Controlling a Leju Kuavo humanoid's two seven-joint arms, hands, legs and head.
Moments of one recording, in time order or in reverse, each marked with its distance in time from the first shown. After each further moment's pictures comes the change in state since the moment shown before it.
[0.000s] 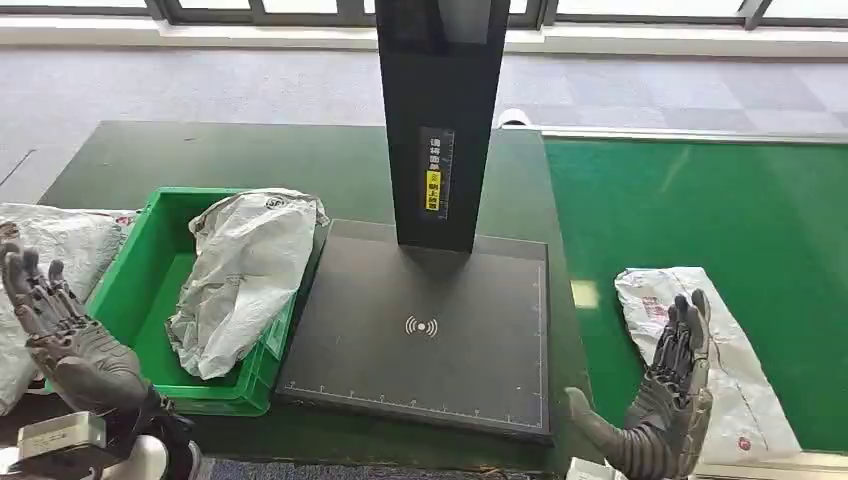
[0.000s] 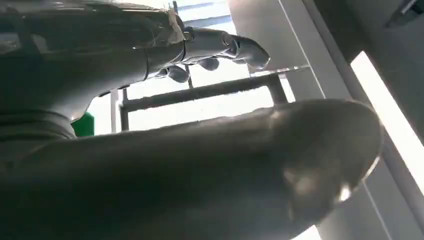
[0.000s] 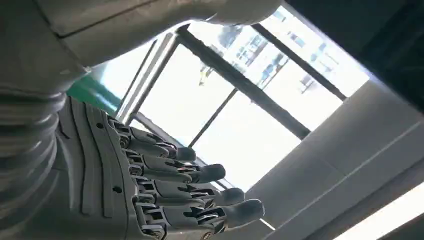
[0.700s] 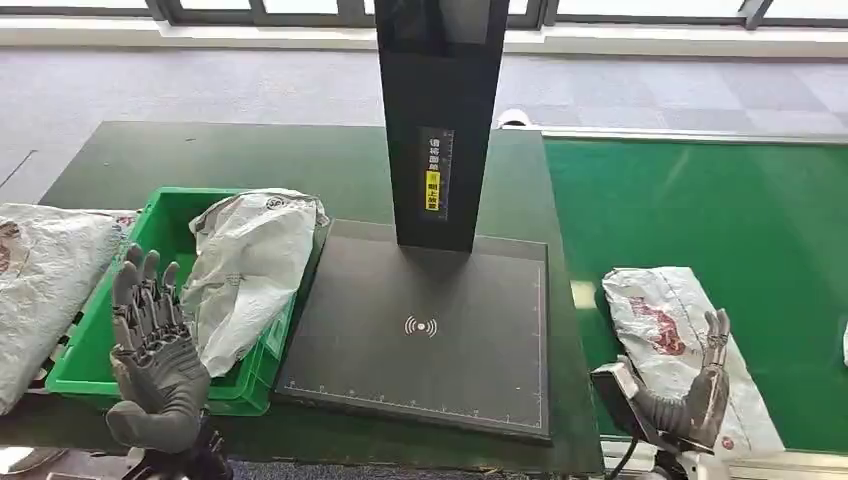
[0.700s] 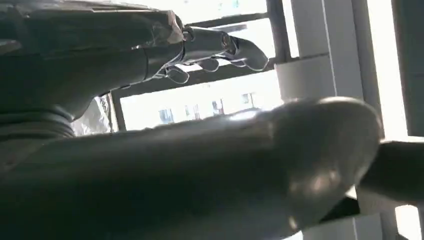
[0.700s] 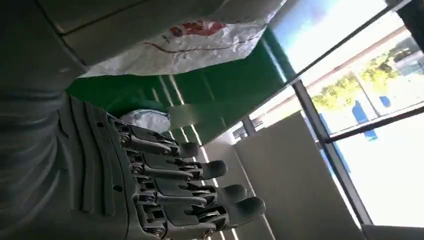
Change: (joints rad) left arm 0.092 -0.001 -0.198 -0.054 0.027 -0.245 0.011; right arm -0.180 0.044 -0.439 0.524 0.368 0.000 0.251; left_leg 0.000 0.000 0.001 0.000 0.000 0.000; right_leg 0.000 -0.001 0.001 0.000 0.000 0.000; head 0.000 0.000
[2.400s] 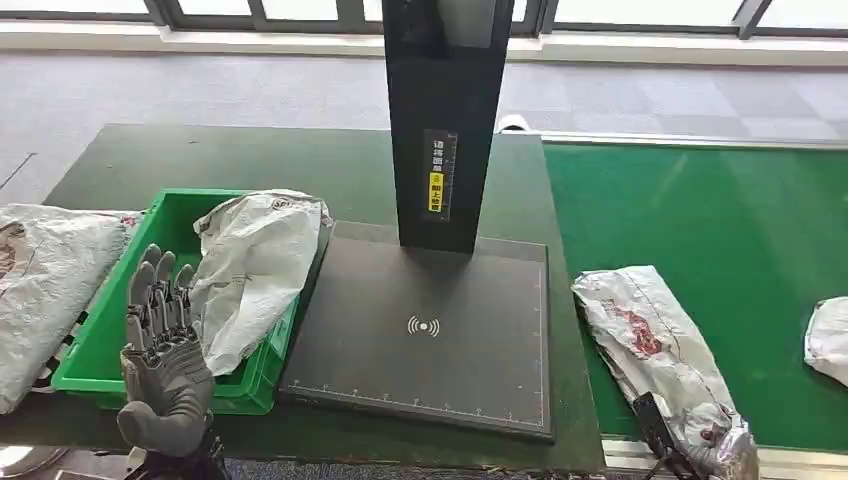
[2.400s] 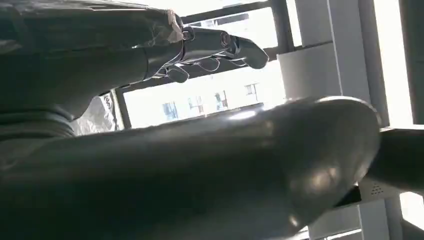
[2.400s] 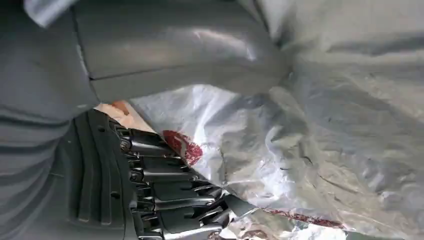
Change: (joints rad) left arm 0.028 -0.065 0.053 -0.026 -0.070 -0.091 0.027; right arm -0.211 -0.010 -0.522 0.560 0.417 0.189 0.227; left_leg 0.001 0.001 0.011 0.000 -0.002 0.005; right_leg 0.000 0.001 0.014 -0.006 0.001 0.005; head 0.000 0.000
